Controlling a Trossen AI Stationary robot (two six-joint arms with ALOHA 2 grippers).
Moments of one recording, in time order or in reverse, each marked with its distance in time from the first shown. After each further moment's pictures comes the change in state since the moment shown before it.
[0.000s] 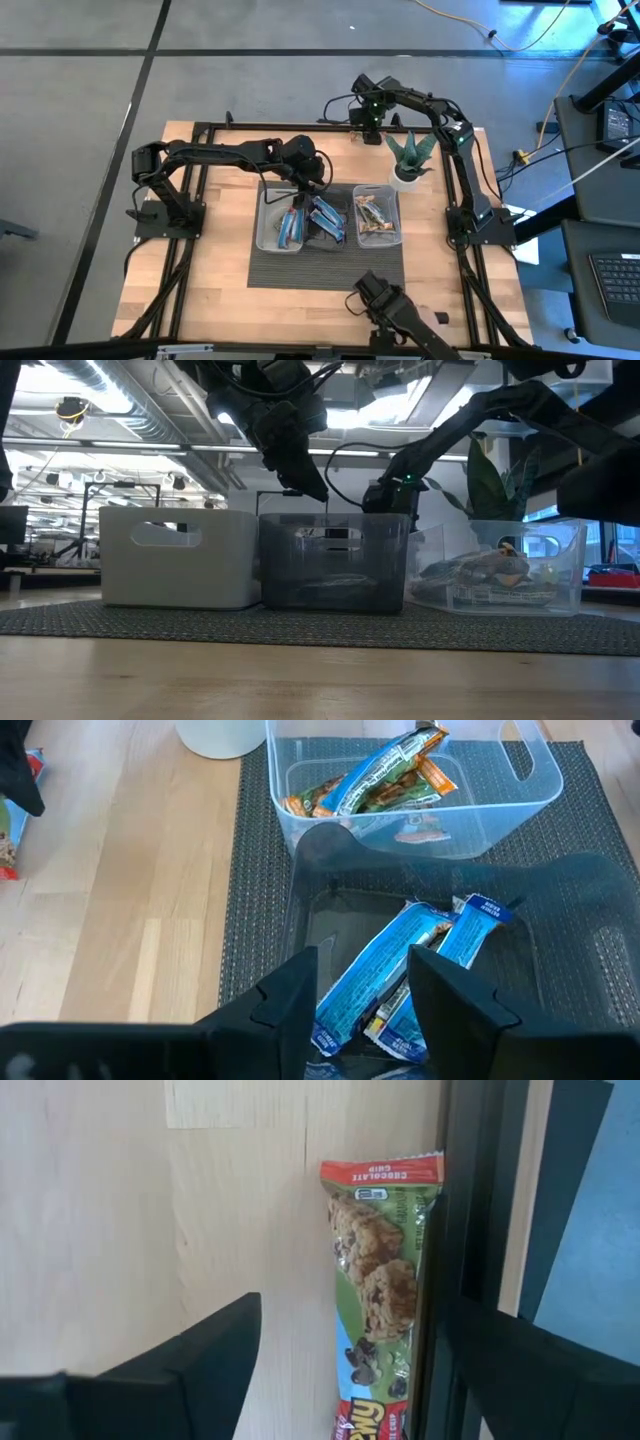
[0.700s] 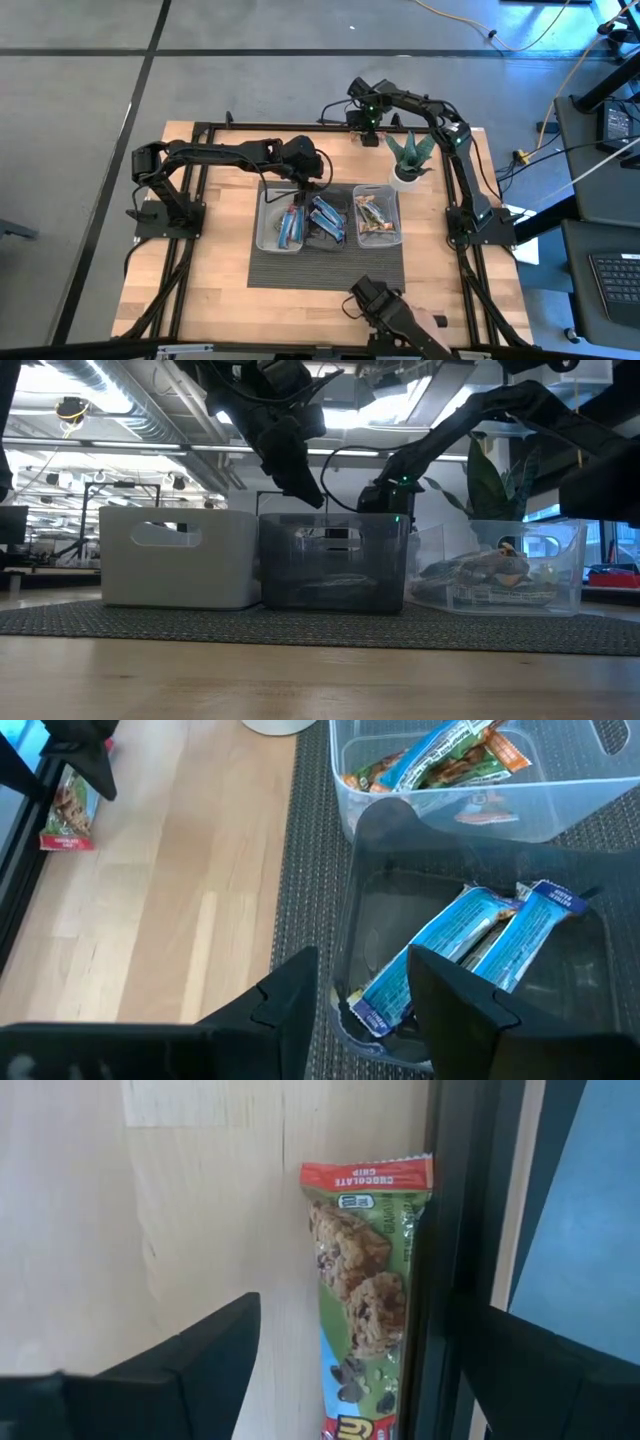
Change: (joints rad) left arm 0.000 0.000 0.000 -0.021 -0.134 -0.001; right arm 0.026 0.008 -0.003 0.010 0.071 0.025
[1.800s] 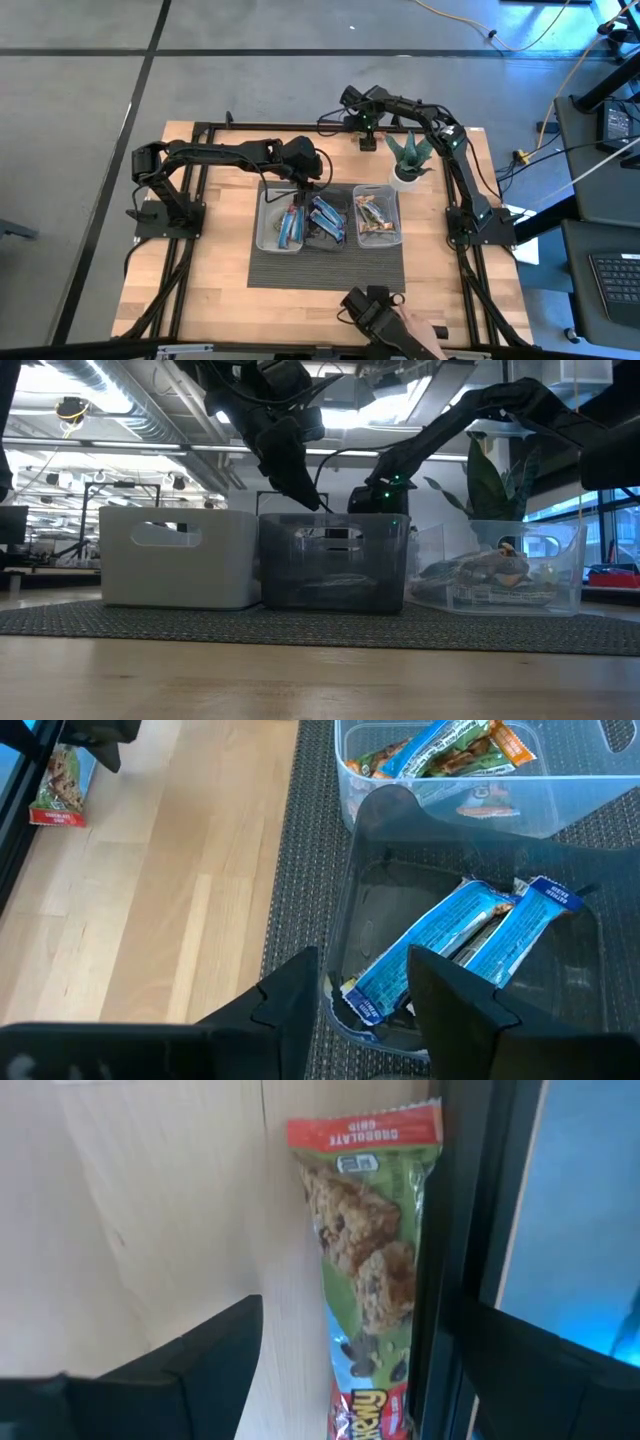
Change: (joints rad) left arm 0.000 0.000 0.000 -0.025 0.000 -0.044; right arm 0.074 0.003 -0.003 -0.049 0.216 0.129
